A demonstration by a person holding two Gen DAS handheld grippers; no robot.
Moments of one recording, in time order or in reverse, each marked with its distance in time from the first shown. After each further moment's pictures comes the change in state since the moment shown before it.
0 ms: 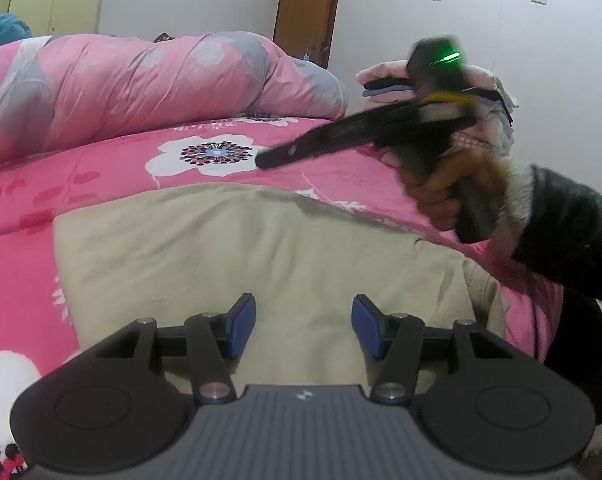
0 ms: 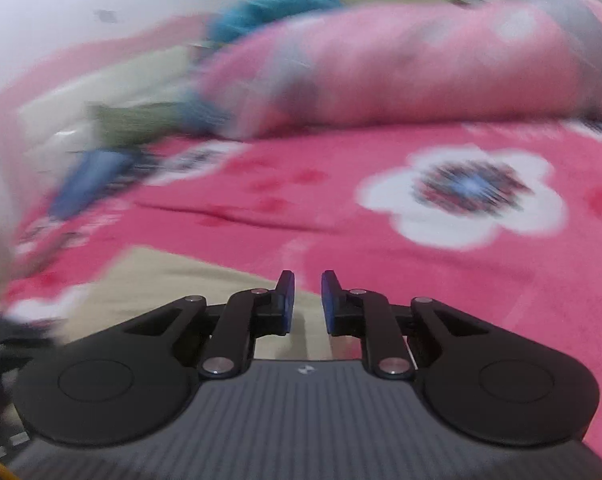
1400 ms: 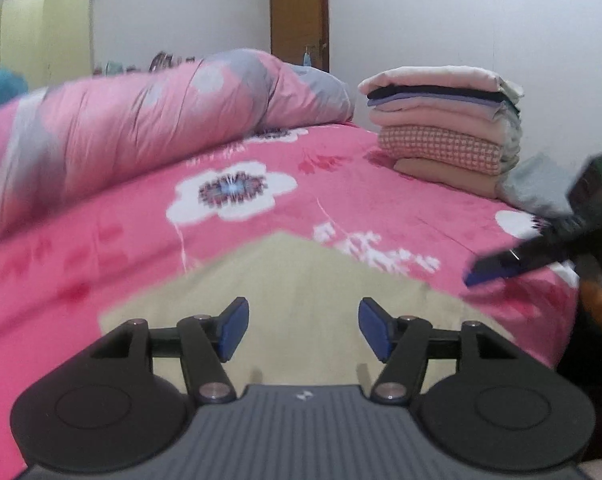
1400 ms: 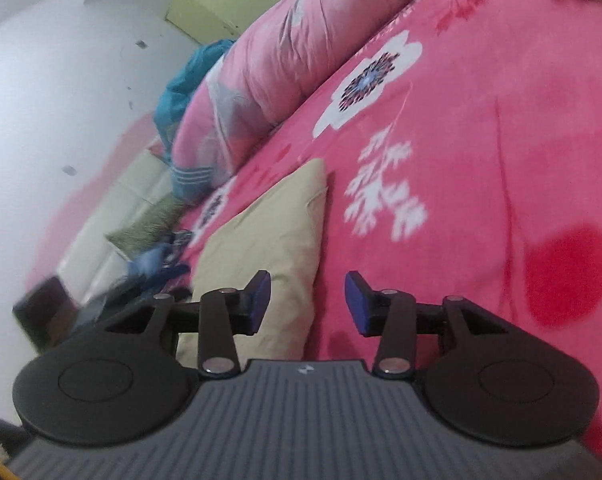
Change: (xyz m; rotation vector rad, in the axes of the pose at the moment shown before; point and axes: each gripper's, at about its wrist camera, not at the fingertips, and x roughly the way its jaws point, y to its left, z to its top) left arm -0.002 -0.015 0.070 0.155 0.044 0.112; right arm -0.135 -0.012 -0.142 0.705 -0.111 0.018
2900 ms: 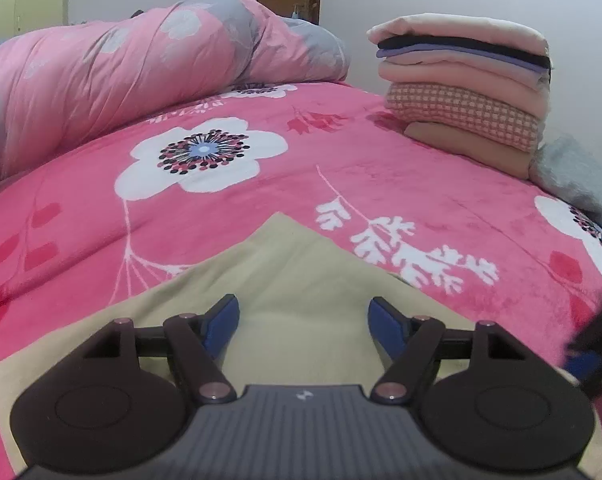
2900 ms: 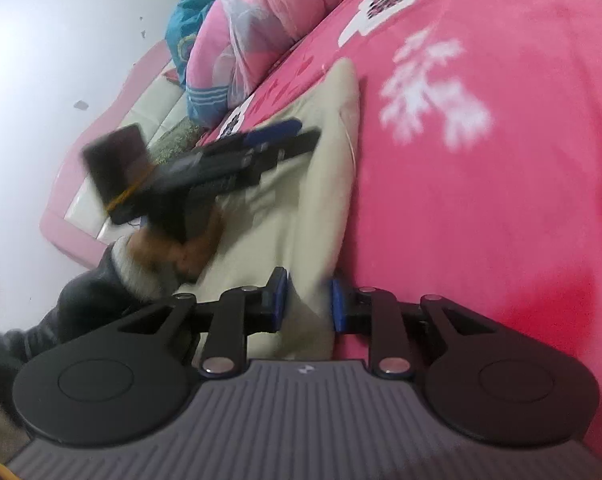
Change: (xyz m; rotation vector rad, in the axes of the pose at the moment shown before) left arm 0.109 0.020 -0.003 -0.046 0.101 -0.098; right arm 0.024 0.018 -0.024 -0.007 0.227 0.044
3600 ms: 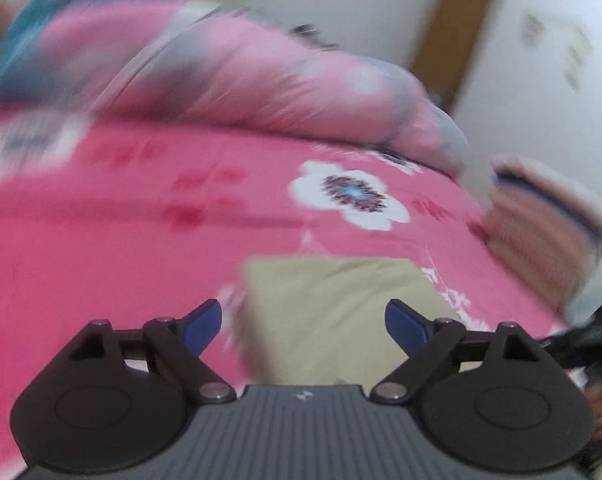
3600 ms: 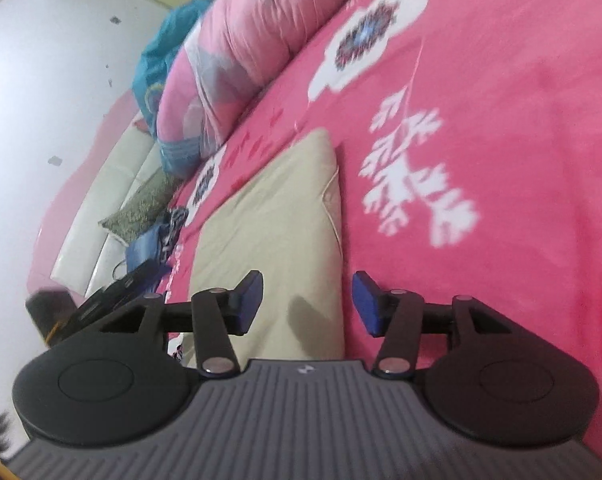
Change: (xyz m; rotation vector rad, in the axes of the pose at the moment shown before) left arm -0.154 0.099 -0.080 -0.649 -0.119 0.093; right arm 0.022 -0.005 0.061 0.106 -0.060 -0.058
